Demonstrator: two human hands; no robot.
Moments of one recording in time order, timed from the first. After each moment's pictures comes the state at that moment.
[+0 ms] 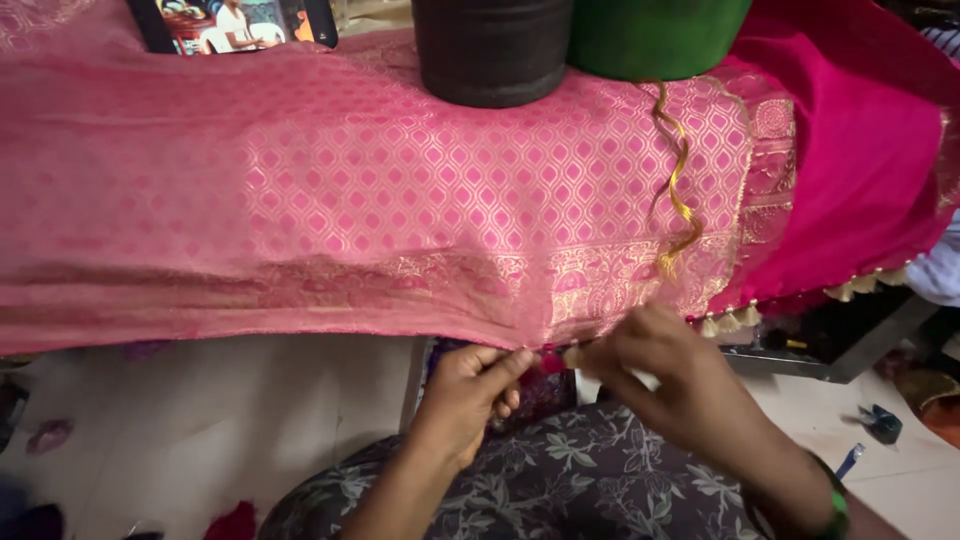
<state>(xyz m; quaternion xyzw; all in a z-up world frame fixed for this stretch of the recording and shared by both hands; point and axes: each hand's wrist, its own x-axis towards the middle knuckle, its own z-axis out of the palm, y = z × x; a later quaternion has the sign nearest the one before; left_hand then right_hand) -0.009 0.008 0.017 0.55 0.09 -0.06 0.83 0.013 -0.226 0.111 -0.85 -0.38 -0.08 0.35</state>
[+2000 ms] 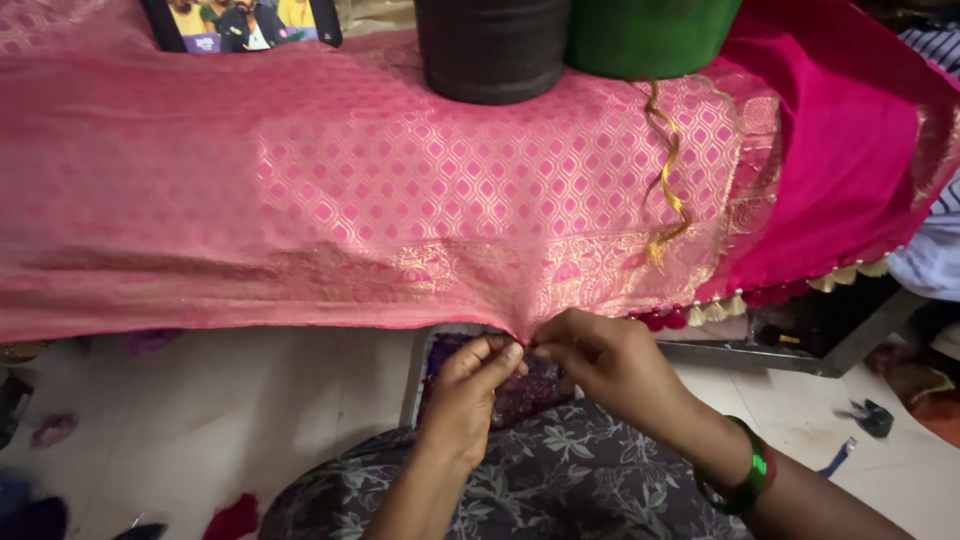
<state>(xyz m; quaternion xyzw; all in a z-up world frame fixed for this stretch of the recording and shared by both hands) -0.012 -0.003 -0.013 0.50 0.05 0.01 0.86 0.019 -0.186 0.089 -0.81 -0.28 0.06 0.52</state>
